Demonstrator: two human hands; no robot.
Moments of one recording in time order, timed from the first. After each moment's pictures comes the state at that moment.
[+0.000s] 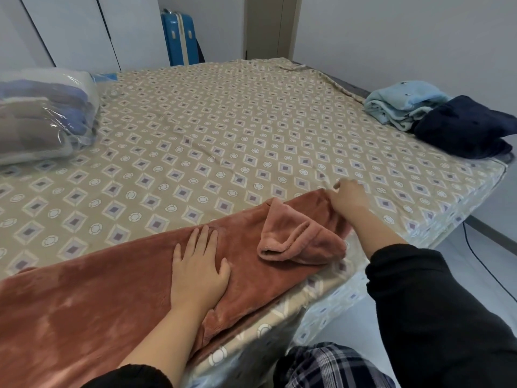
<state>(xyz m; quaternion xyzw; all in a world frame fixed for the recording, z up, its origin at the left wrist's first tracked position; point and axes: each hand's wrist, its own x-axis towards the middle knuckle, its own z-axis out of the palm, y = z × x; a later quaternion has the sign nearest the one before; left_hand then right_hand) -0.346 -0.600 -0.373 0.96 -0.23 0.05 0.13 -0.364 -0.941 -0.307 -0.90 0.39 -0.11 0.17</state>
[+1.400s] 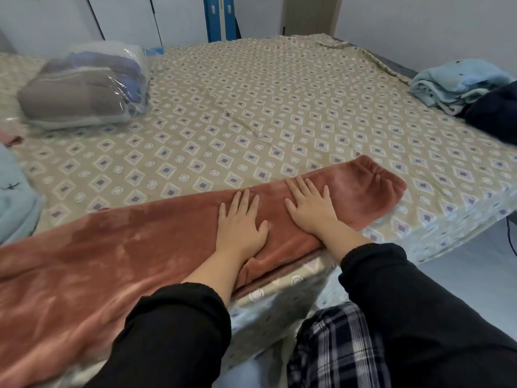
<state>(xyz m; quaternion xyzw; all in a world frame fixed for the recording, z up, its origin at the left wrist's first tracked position) -0.349 -0.596 -0.365 0.96 -0.26 -0.03 0.11 -0.369 -0.786 -0.355 -0.99 0.12 0.02 0.06</state>
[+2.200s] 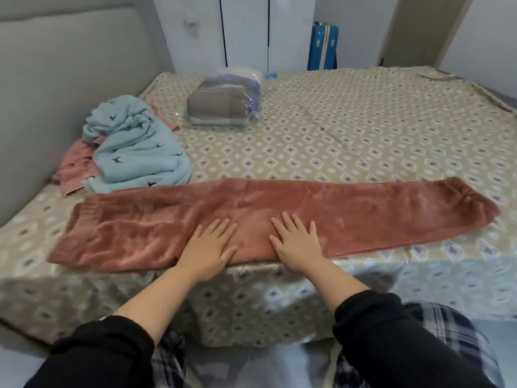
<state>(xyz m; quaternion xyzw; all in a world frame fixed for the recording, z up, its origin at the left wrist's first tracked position) -0.453 -0.323 -0.346 0.99 -0.16 -0.05 0.02 -0.450 -0.557 -0.345 -0.99 -0.08 0.08 0.09</state>
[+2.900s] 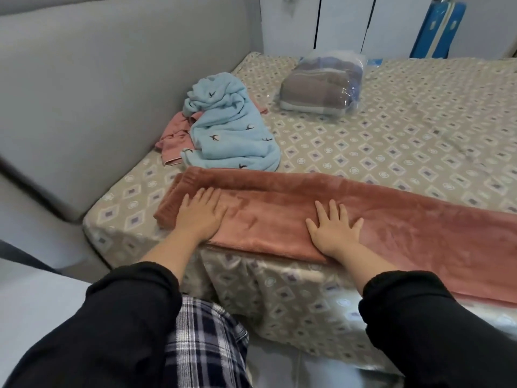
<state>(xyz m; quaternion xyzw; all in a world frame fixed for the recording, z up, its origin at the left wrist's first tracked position) -0.423 -0.132 -0.342 0.99 0.11 -0.04 0.02 -0.382 -0.438 -0.354 -0.99 -0.05 0.13 0.09</state>
